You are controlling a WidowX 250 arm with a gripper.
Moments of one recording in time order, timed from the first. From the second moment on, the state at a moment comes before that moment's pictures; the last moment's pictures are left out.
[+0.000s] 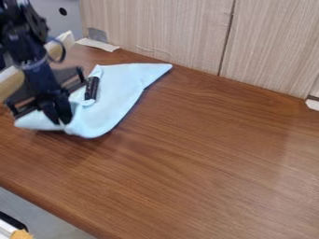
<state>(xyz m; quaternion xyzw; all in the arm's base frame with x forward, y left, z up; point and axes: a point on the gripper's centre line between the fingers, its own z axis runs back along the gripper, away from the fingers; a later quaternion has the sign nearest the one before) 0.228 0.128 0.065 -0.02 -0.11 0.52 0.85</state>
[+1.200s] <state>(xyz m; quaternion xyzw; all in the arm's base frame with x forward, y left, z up) 0.371 0.096 0.043 -0.02 -0.11 0.50 0.86</state>
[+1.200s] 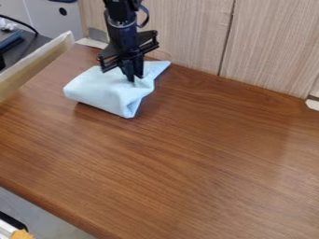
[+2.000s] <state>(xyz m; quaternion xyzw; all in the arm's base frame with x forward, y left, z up) 0.380 0.097 0.014 0.00 -0.09 0.51 0.86</state>
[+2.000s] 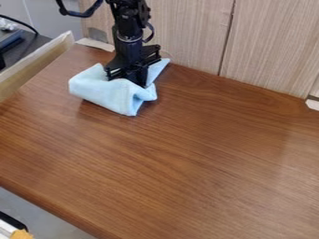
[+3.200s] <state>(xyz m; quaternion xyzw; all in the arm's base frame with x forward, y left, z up) 0.372 0.094 0.060 -0.05 -0.10 0.49 0.87</state>
